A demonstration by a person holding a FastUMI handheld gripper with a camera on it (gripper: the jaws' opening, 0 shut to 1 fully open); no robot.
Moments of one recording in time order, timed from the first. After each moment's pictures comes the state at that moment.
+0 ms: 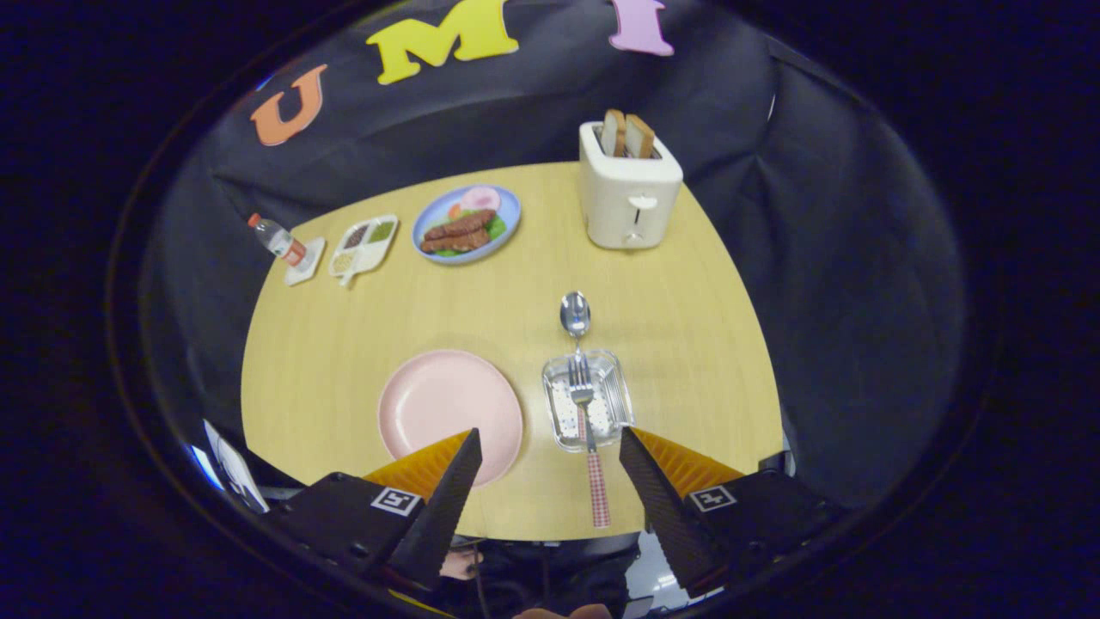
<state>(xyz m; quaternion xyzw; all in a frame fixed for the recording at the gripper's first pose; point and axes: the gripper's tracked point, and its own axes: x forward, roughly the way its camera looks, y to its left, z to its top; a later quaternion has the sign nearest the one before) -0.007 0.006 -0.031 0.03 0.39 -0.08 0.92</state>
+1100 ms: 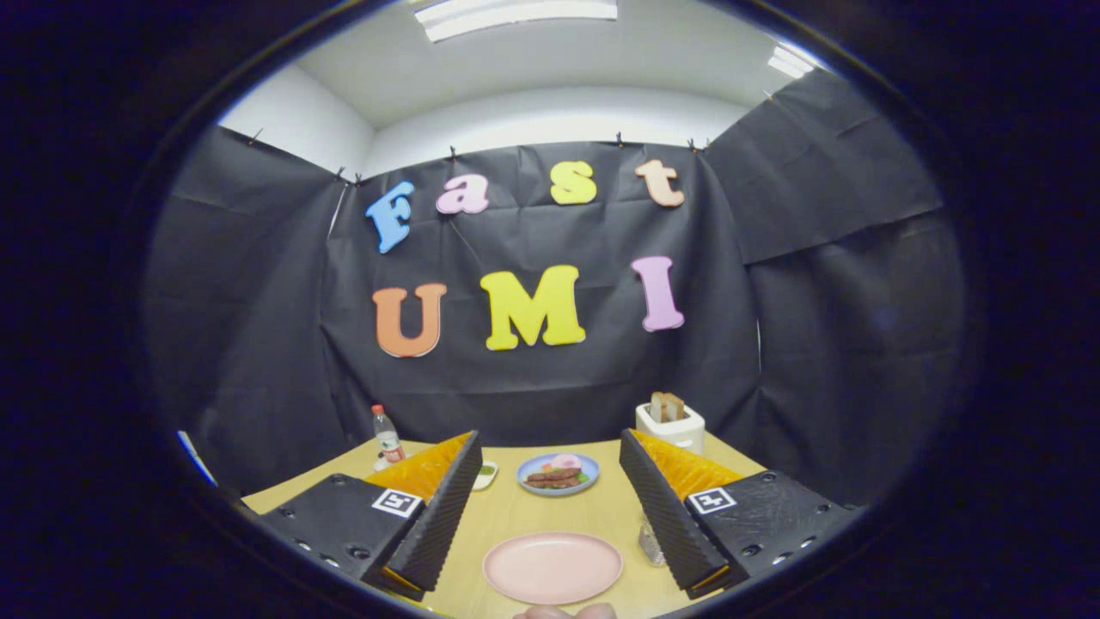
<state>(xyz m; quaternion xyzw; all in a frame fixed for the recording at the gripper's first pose) -0.092 0.120 0.080 0.02 -0.16 -0.04 0.99</state>
